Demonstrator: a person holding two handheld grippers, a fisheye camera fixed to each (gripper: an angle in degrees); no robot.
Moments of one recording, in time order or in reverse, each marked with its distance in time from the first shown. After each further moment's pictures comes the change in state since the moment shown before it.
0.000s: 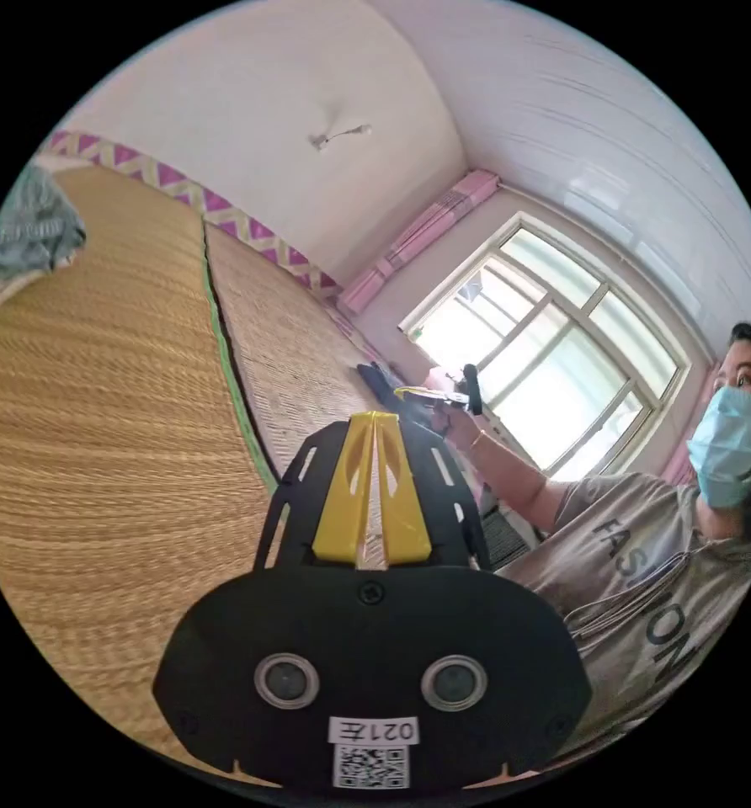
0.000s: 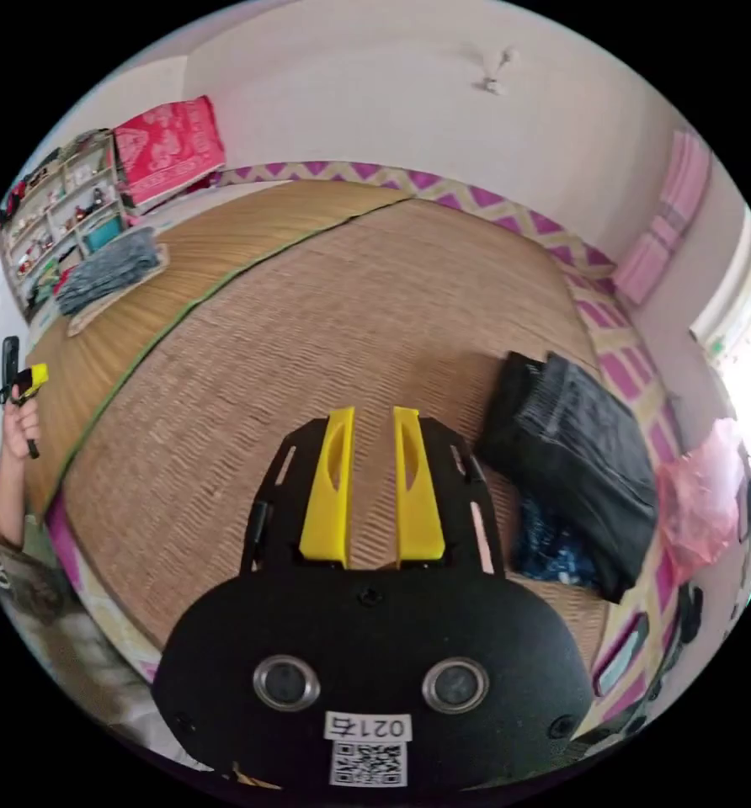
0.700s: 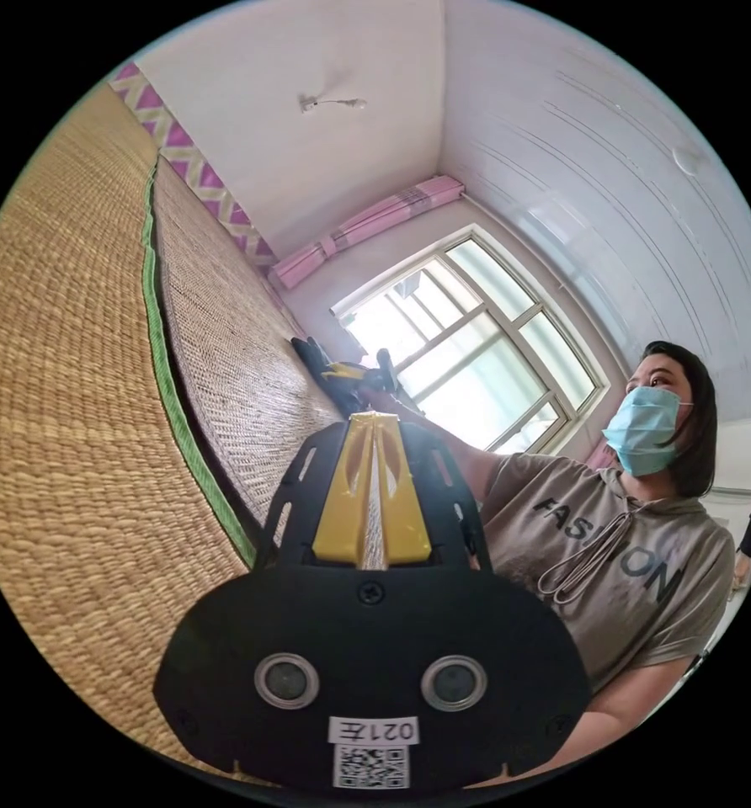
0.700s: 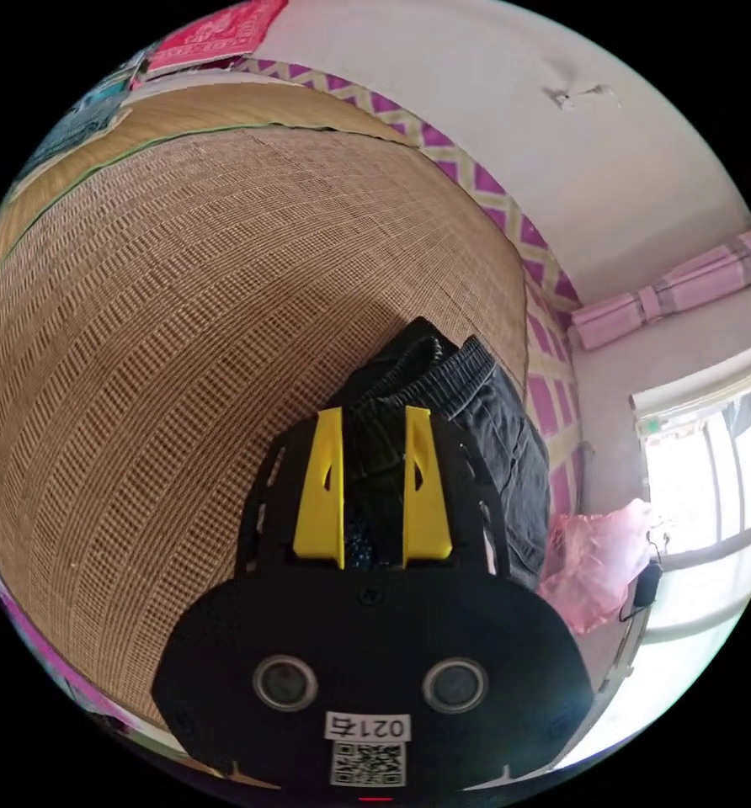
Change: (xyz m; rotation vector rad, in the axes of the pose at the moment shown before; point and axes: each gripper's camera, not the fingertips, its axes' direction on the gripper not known) left arm -0.042 -0.059 0.107 -0.039 0.324 -0.067; right arm 0.099 -0.003 0.101 -0.180 0.353 -0.287
